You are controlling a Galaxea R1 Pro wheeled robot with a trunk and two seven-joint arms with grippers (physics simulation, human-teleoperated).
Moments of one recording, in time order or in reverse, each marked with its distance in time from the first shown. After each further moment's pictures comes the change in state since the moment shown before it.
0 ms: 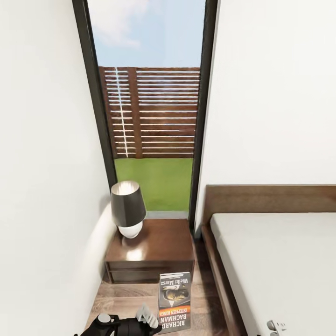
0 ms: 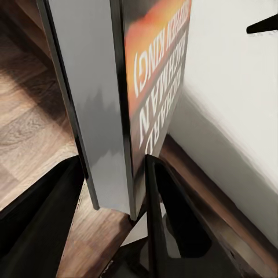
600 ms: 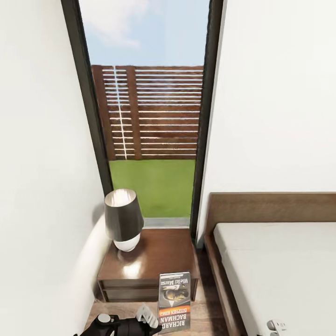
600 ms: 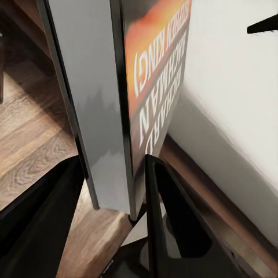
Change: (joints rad) left arm 0.000 0.001 0.000 0.000 0.000 0.000 0.001; right arm 0.000 0.000 0.000 0.000 0.000 0.000 0.000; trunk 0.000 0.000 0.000
